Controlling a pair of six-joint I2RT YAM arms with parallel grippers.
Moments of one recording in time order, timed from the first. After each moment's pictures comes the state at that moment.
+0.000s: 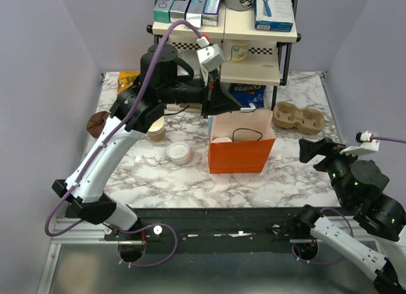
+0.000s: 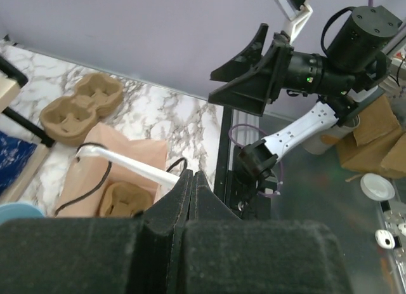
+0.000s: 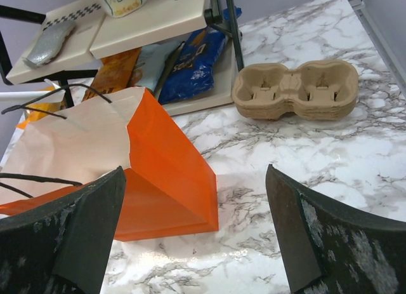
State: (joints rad) left arm -0.68 1.44 1.94 -0.61 0.79 -0.18; right arm 0.73 0.40 1.00 -0.78 0.69 0.45
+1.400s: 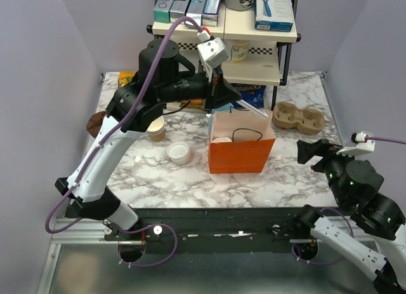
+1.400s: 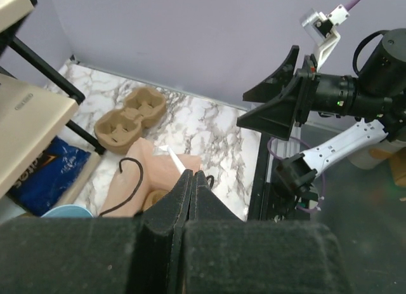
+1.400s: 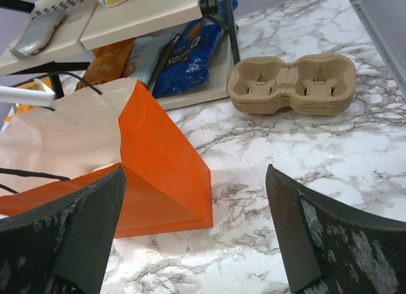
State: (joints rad) left arm -0.77 1.52 2.16 -0.74 0.57 -0.06; right arm 0.73 0.38 0.96 -0.77 0.69 0.44
